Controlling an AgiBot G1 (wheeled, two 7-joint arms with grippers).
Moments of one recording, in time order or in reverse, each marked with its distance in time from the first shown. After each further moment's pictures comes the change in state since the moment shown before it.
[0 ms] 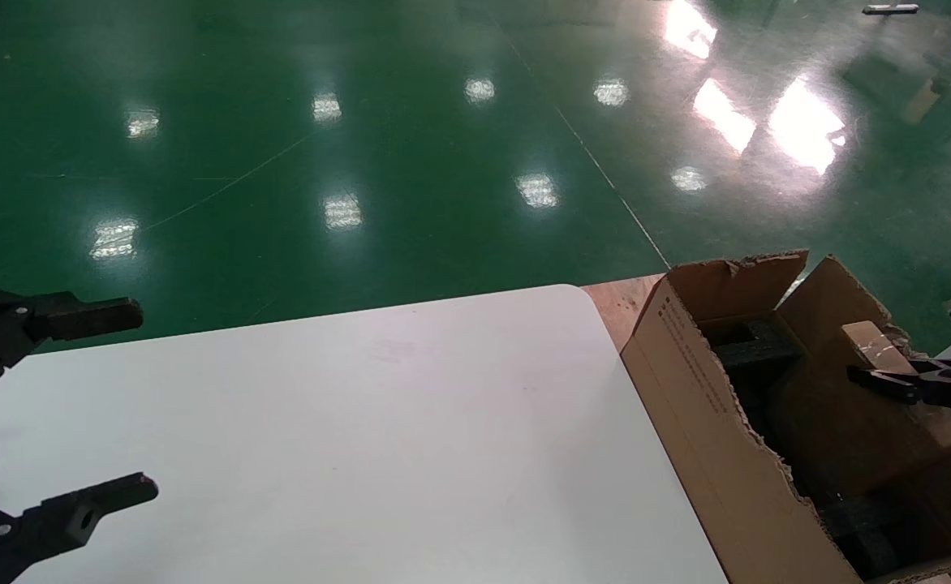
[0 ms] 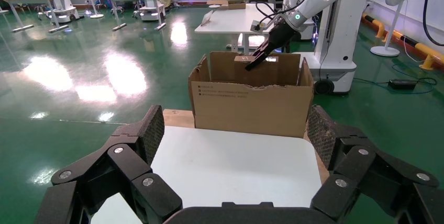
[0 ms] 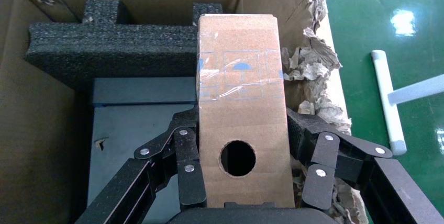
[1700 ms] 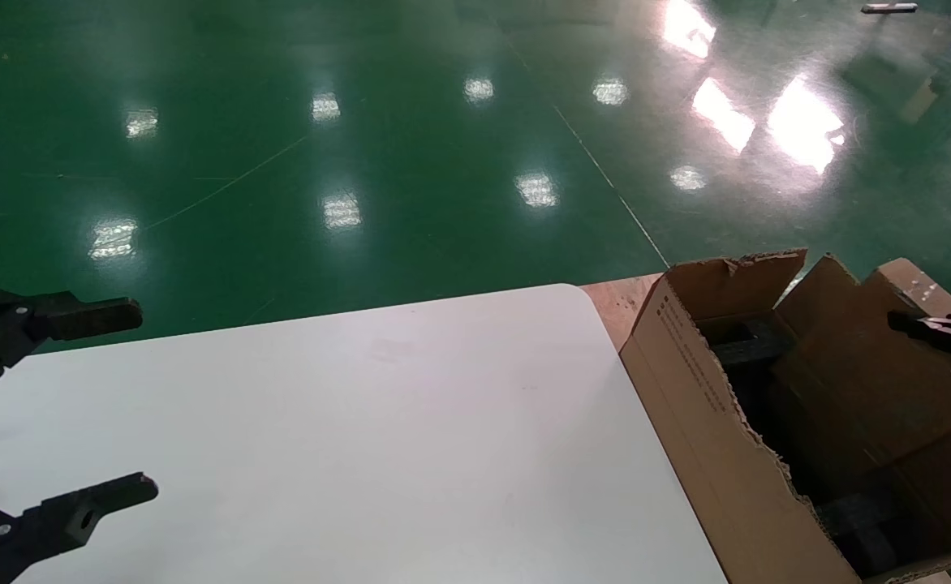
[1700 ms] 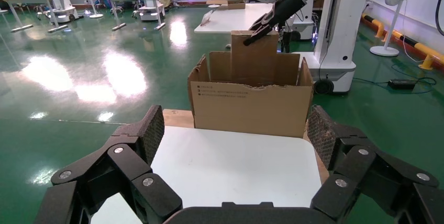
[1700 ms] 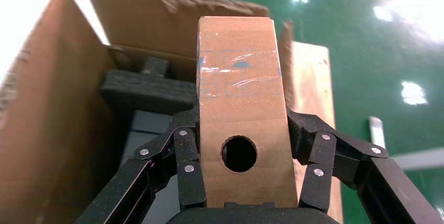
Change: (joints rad) left arm 0.000 0.000 0.000 0.000 0.000 0.000 0.000; right arm 0.248 0.161 -0.050 0.113 -0.032 -0.240 -0.091
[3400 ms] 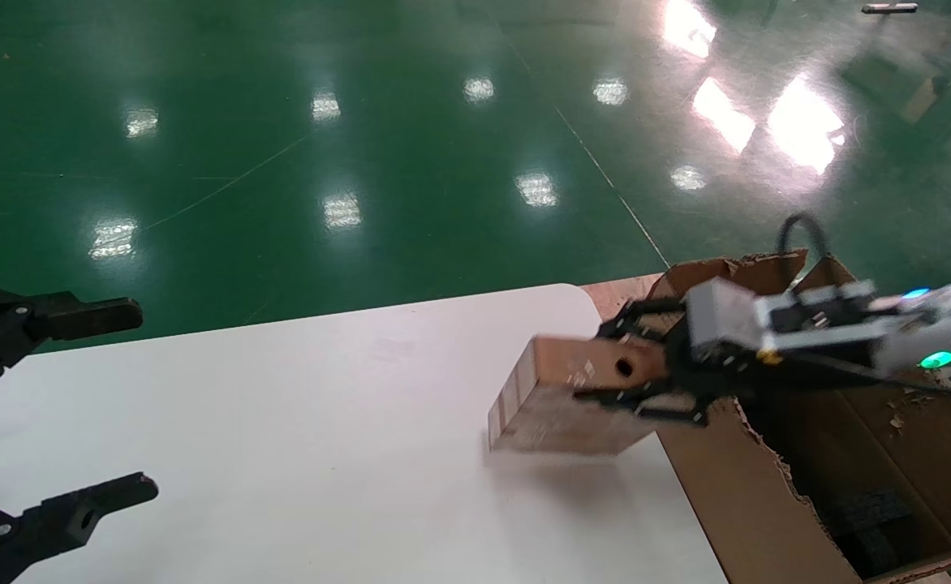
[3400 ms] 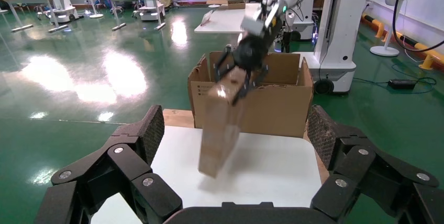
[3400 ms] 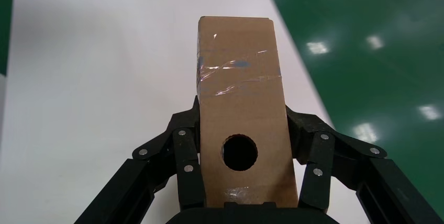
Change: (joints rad) left arm 0.000 0.000 0.000 0.000 0.000 0.000 0.000; right arm -0.227 -0.187 0.019 0.649 0.189 -0.254 -0.264
